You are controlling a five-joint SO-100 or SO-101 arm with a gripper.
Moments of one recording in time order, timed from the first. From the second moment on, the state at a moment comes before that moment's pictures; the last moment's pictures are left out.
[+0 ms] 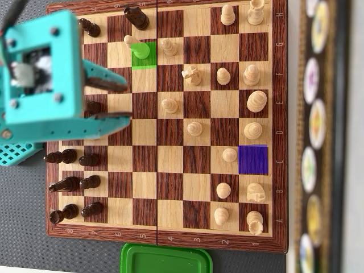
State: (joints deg) arm -2.5 145.5 124.1 55.4 93.0
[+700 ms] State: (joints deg) arm -1.2 171.9 155.6 7.4 93.0
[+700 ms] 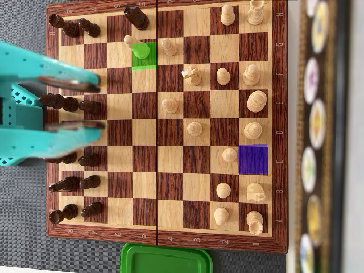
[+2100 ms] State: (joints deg) arm -0.9 191.9 179.9 -78.5 92.8
